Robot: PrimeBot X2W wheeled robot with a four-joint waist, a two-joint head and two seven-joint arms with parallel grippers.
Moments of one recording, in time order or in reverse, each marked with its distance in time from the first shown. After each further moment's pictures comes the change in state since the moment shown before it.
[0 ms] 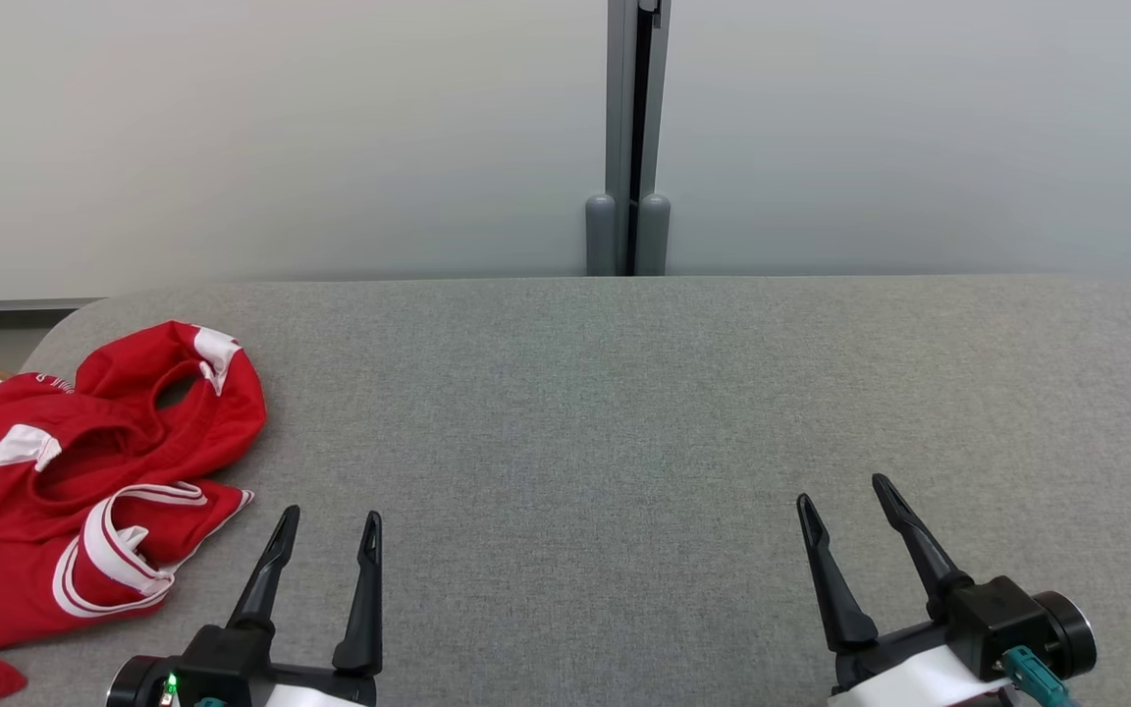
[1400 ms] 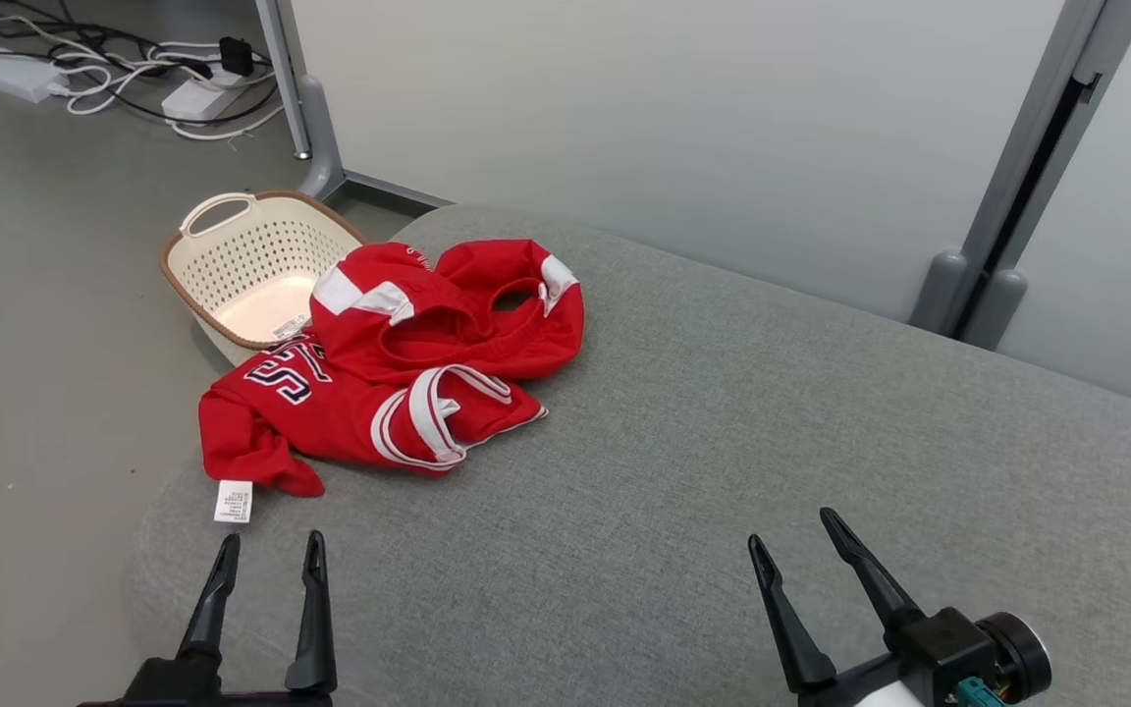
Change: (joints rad) left arm 0.063 0.001 0.057 -0.036 -0.018 0.041 -0.001; right arm 0.036 -0.001 0.076 -0.005 -0.016 0.000 -0.002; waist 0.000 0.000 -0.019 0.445
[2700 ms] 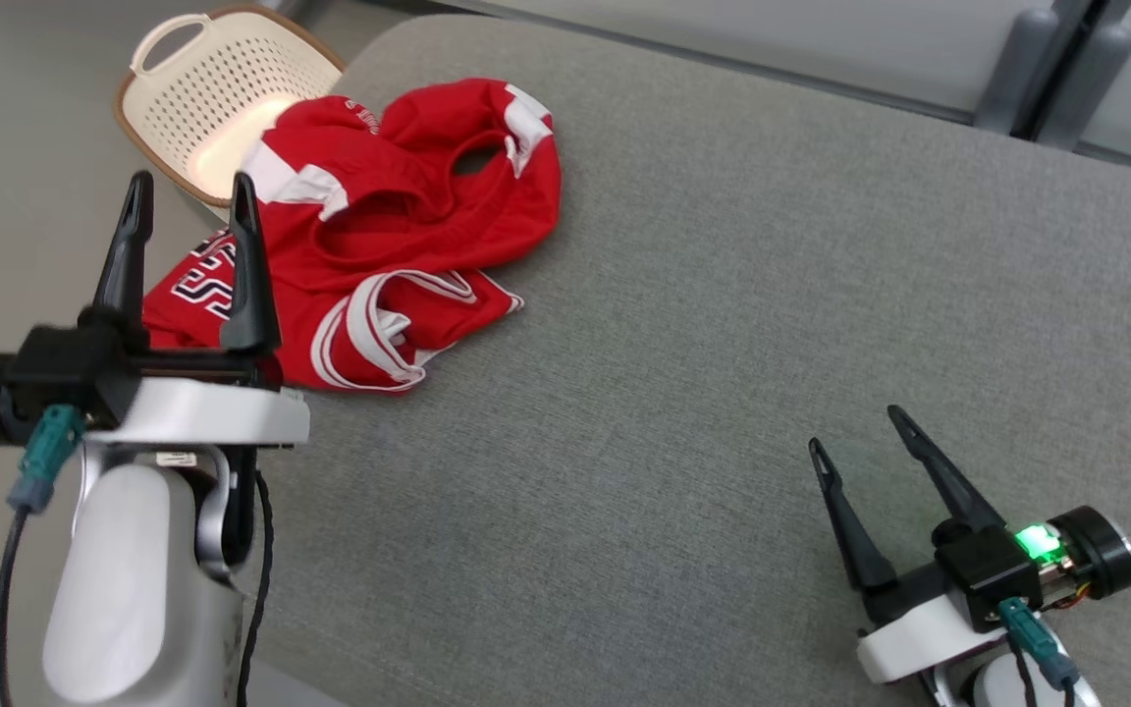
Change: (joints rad) left arm -0.523 0.001 0.089 0.106 0.015 -0.076 0.000; right arm -0.122 -0.044 -0.080 0.000 -0.178 0.000 0.000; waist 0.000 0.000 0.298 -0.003
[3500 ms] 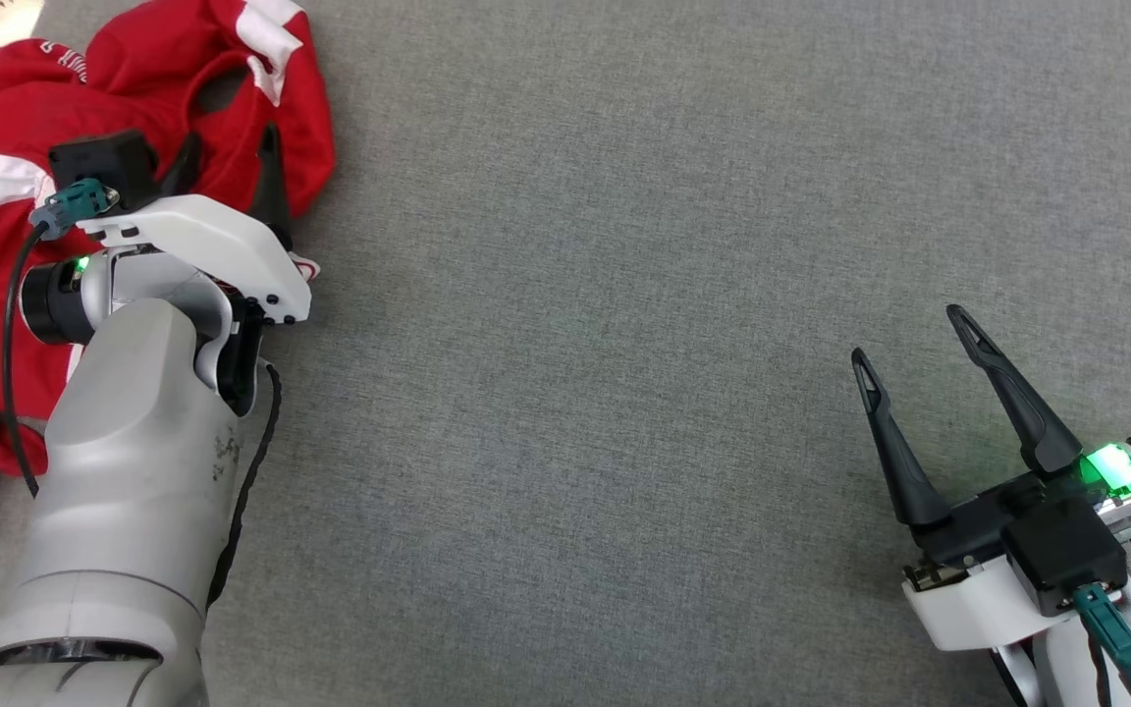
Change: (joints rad) left arm -0.611 0.015 -0.007 0.996 -0.108 -0.069 0.050; right arm -0.041 -0.100 -0.018 -0.249 -0.050 0.000 -0.001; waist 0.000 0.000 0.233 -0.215
